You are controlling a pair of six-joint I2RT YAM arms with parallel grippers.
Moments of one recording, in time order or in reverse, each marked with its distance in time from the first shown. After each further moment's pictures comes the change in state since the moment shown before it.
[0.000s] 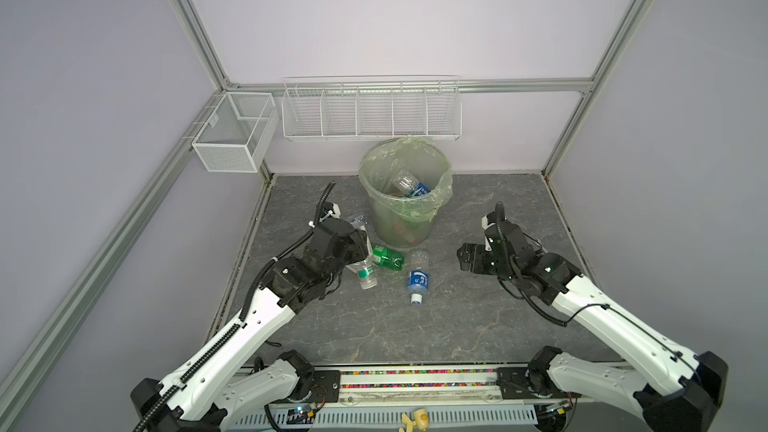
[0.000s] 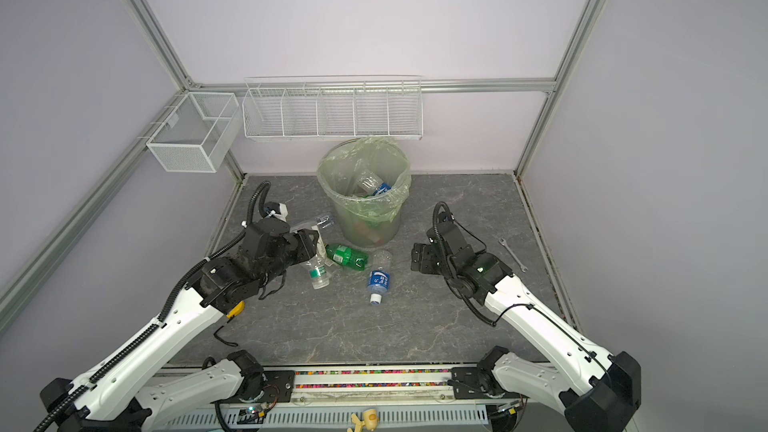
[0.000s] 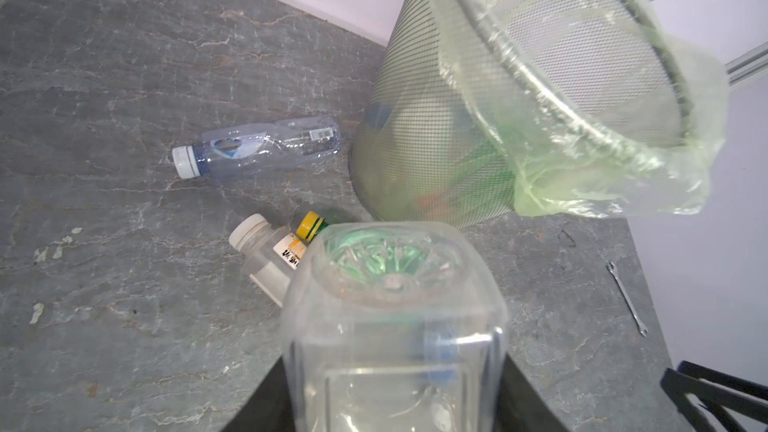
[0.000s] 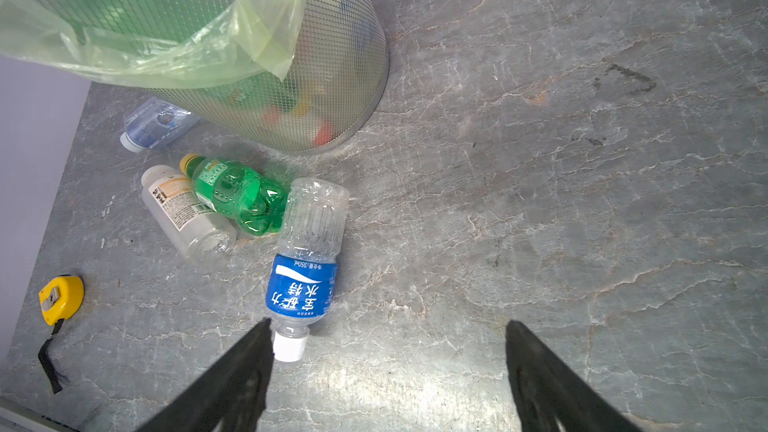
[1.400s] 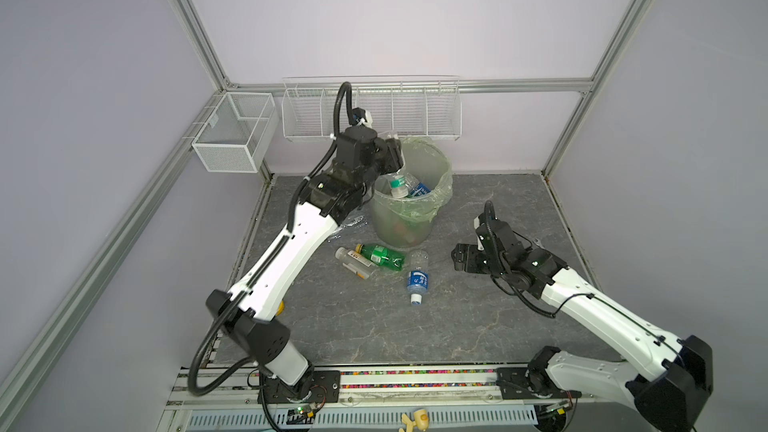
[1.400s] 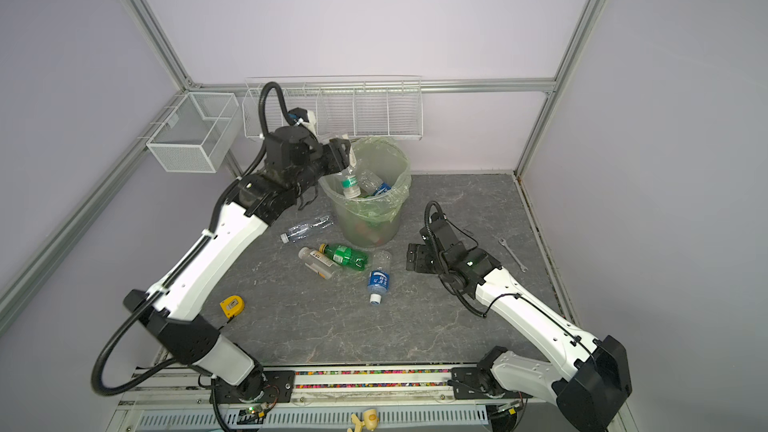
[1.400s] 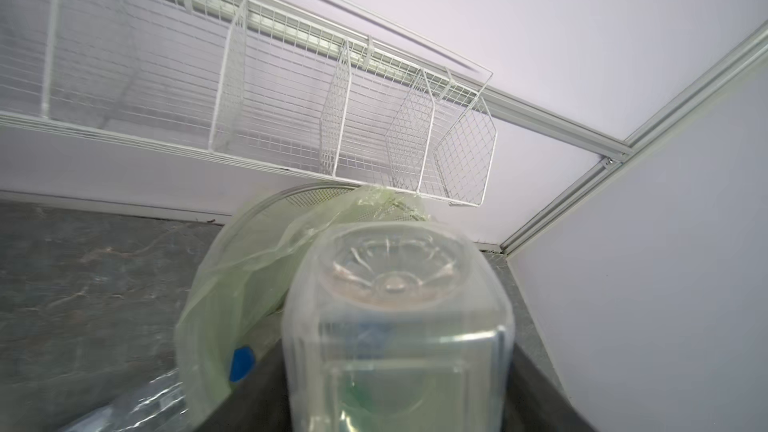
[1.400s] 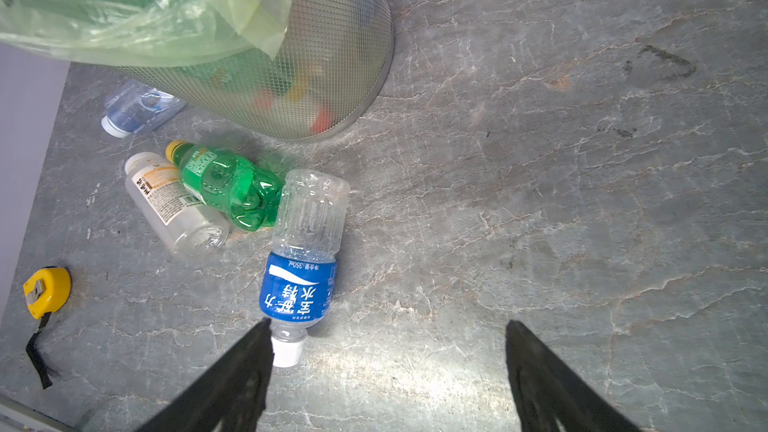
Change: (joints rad) left arm 0.085 0.703 0.904 0.134 0.083 0.211; right arm 0.000 0.058 0.001 0.027 -0.029 -0.002
